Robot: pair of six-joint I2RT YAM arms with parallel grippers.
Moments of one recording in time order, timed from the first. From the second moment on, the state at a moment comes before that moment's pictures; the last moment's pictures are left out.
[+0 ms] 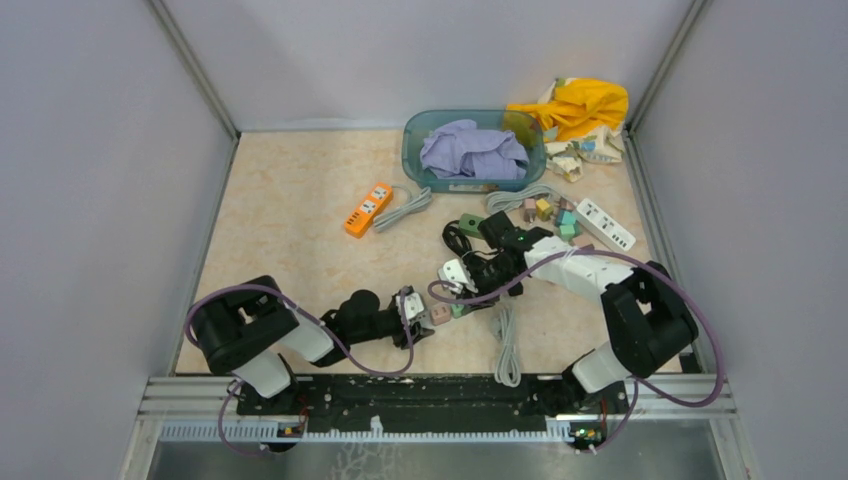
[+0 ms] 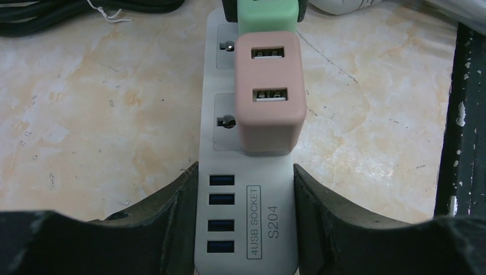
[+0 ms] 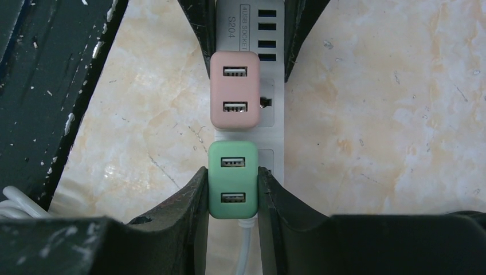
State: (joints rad) left arm -0.99 1.61 0.20 1.06 0.22 0.11; right arm 0.58 1.49 0.87 -0.67 -0.82 -1.28
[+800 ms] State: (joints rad) left arm -0.99 1.57 0.16 1.06 0.21 0.09; right arm 0.59 1.48 0.86 -0.66 -0.85 -1.36
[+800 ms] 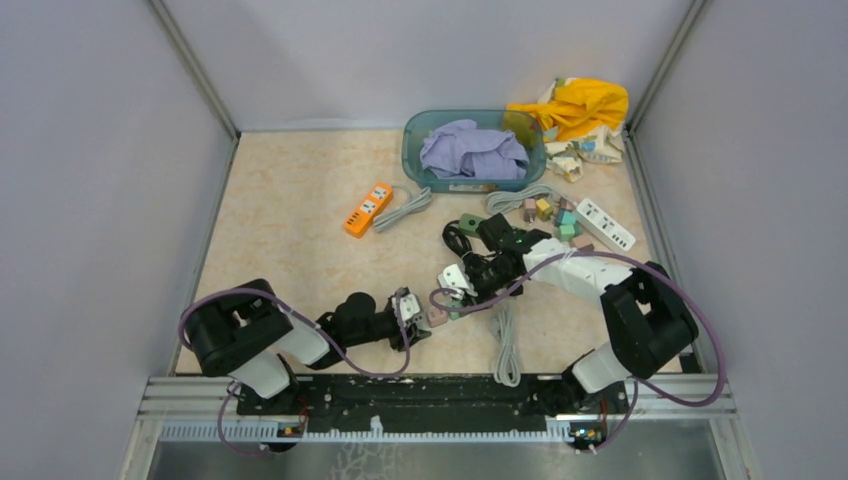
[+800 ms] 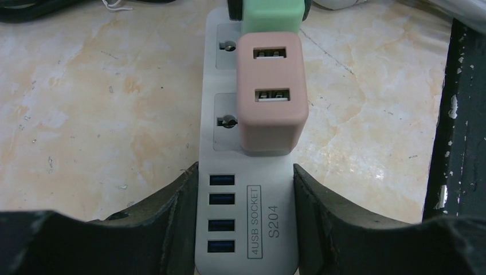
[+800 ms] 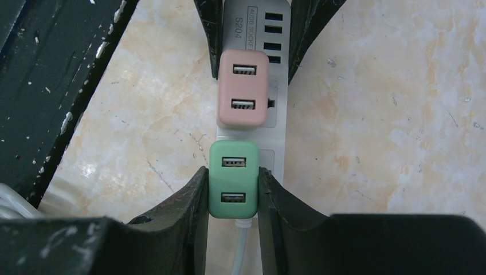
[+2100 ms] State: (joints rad) left arm -0.98 1.57 0.17 1.06 0.23 0.08; right arm 0.56 1.45 0.83 -0.60 -0.85 -1.23
